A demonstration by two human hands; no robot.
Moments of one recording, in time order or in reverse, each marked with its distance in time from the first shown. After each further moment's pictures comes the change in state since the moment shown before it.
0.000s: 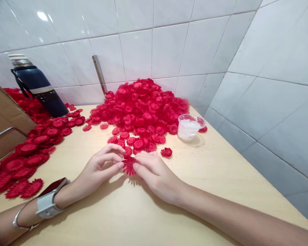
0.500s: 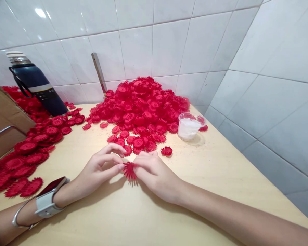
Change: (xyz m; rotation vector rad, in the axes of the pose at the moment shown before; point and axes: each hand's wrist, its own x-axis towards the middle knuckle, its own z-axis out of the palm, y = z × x) left_hand -0.001 0.002 0.000 -0.019 -0.022 0.005; right_hand 0.003 0.001 -0.002 -0.051 -0.077 -0.021
